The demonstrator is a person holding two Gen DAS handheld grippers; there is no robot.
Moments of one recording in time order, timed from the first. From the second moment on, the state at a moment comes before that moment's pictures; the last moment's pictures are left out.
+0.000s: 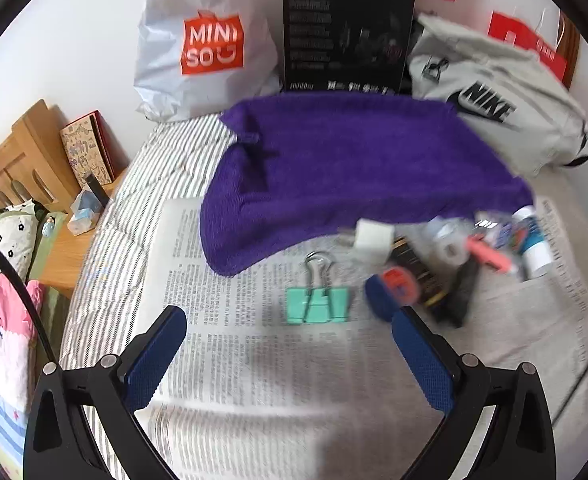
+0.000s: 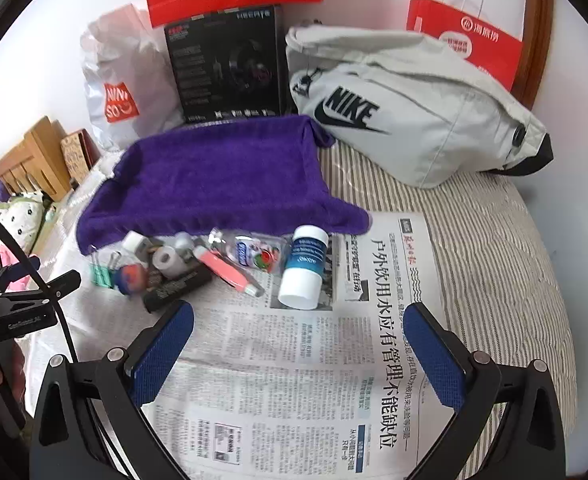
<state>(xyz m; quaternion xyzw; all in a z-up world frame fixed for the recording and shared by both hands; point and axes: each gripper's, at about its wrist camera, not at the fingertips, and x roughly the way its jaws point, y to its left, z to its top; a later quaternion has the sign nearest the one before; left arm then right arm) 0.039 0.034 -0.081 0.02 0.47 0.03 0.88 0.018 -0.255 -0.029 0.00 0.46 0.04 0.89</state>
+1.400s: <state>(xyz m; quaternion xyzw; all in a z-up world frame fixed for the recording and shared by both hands) 0.066 0.026 -0.119 0.02 0.47 -0.02 0.88 0.113 -0.260 -0.122 -0.01 0.50 0.06 0.86</state>
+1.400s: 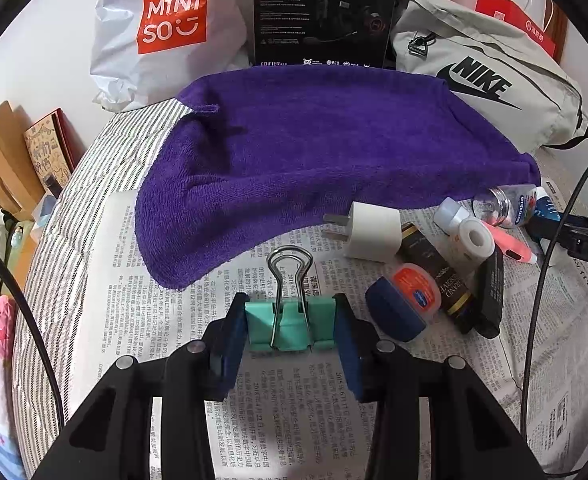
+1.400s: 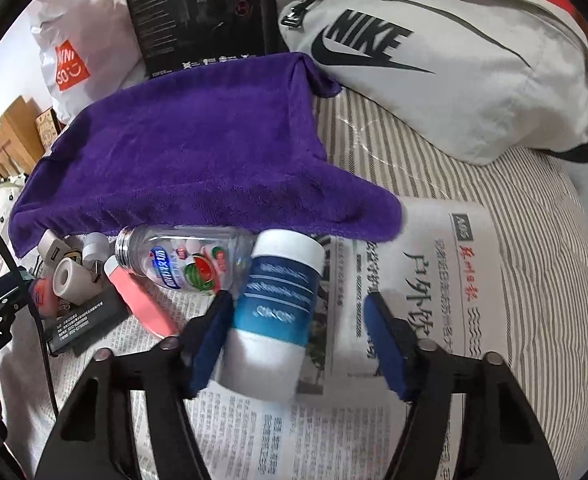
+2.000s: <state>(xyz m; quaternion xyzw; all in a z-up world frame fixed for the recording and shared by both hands) 0.064 0.025 -0.120 0.02 0.46 -0.02 0.89 0.105 -0.256 -0.126 -0.03 0.48 0.08 0.87</state>
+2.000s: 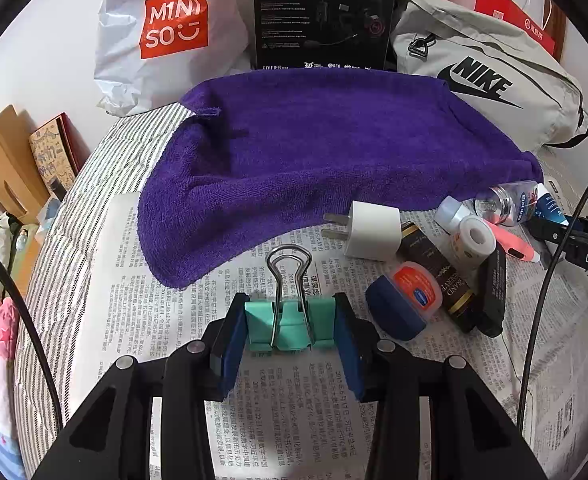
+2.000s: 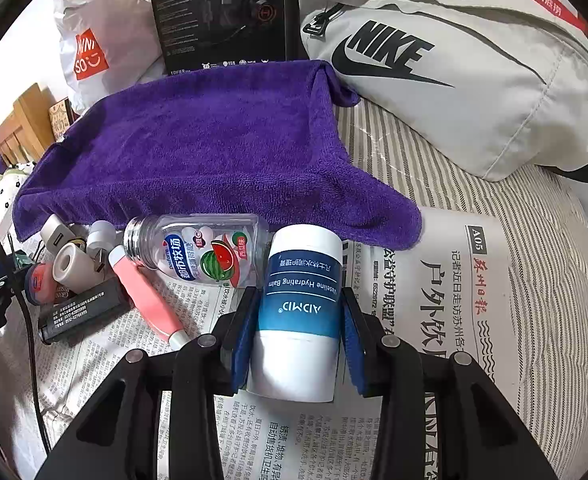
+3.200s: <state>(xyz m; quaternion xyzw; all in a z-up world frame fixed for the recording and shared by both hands) 0.060 0.038 -0.078 -0.01 0.44 -0.05 0.90 0.096 -0.272 -0.065 0.00 0.45 0.13 0.89</state>
